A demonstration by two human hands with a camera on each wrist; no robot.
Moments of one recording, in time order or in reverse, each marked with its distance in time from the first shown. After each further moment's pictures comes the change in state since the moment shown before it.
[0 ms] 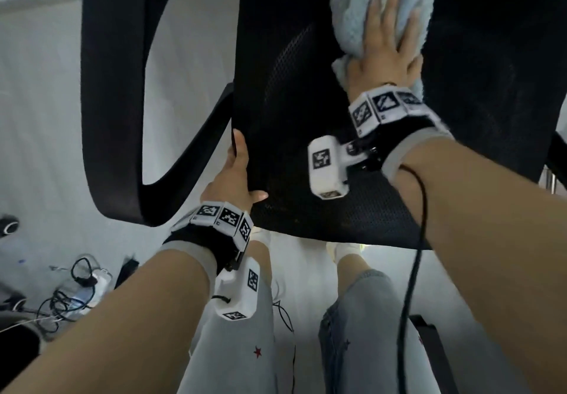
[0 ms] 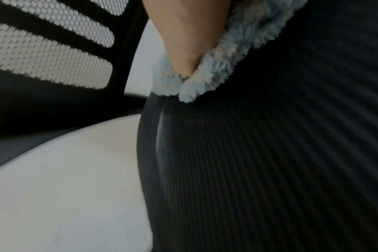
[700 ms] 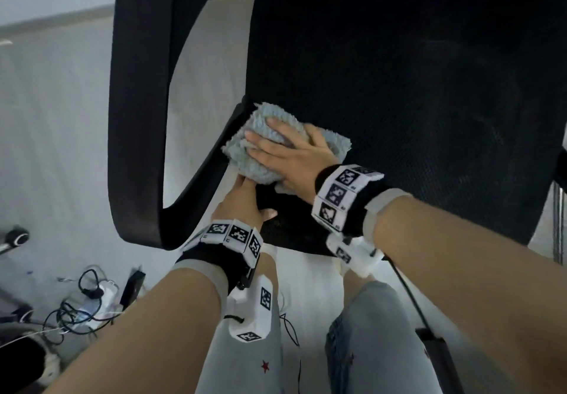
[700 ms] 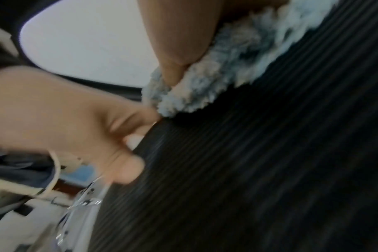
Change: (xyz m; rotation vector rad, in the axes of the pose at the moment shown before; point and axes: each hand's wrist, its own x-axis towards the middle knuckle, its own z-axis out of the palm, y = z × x) left_hand -0.005 -0.001 -0.006 -0.038 -0.021 -0.017; right_hand -0.066 -0.028 0.048 -0.188 -0.337 -0.910
